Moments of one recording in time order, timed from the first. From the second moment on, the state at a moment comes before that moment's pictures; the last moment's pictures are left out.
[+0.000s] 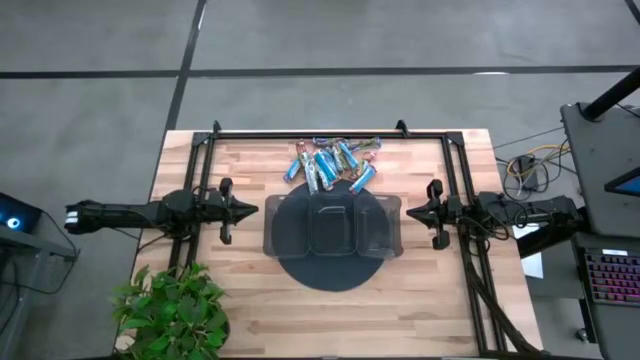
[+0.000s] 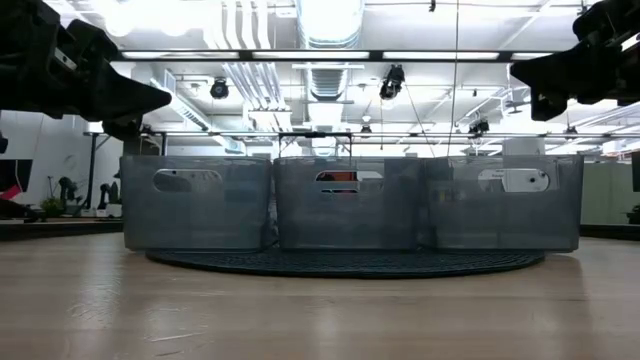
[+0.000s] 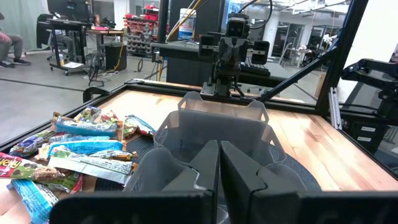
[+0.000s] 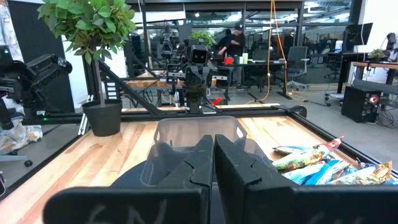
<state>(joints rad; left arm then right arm) 0.04 0.23 0.01 0.16 -0.07 -0.11 0.12 0.01 0.01 0.08 0.13 0.05</state>
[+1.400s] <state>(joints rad) 0.04 0.23 0.01 0.16 -0.07 -0.12 0.12 0.01 0.01 0.09 0.13 0.16</state>
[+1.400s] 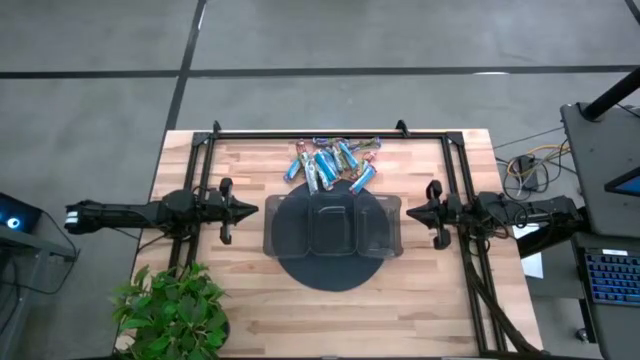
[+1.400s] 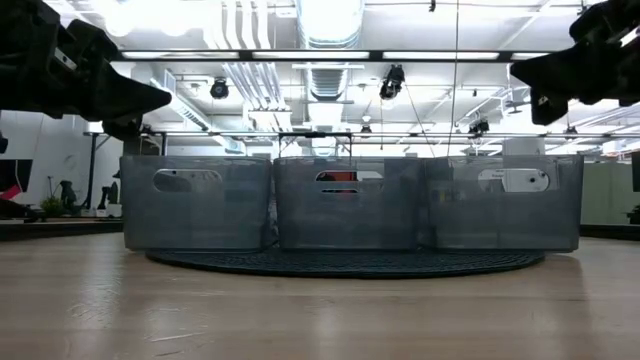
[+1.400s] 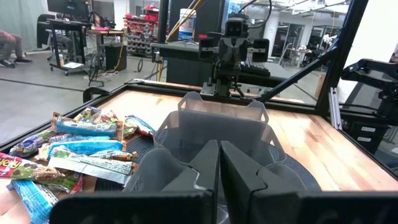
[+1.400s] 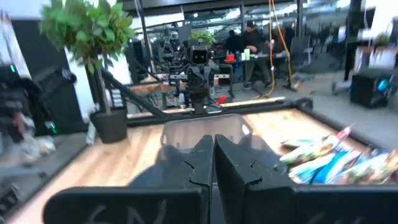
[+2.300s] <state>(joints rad) 0.04 0.23 0.02 0.35 -0.08 -0.78 0.12 0.01 0.01 0.15 0.18 0.70</state>
